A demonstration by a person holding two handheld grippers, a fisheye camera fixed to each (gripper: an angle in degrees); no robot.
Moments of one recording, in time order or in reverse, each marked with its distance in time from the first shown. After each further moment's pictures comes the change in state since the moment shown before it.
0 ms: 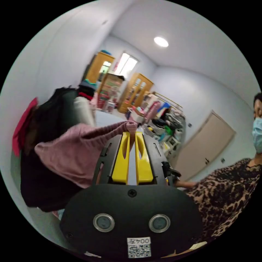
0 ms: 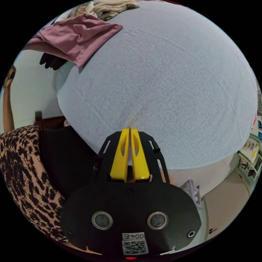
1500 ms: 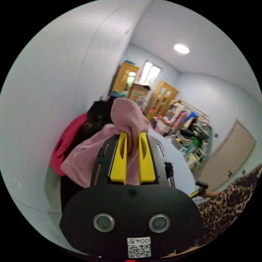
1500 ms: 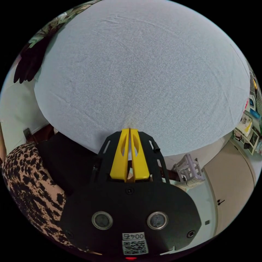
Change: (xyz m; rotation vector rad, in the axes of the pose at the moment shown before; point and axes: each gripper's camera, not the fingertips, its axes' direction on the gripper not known) left arm -0.086 -0.077 -0.126 0.105 -0.291 -0.013; right arm -0.047 -0.086 0.002 -0.183 0.077 0.209
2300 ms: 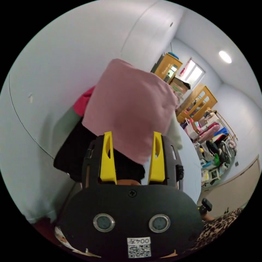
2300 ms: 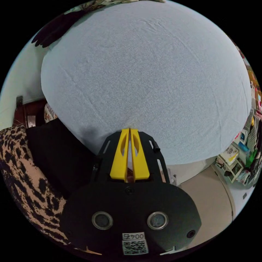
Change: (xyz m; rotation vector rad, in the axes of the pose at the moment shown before) left arm -0.196 0.161 0.057 -0.119 -0.394 -0.436; right arm -0.026 0.035 0.064 0.041 0.149 -0.249
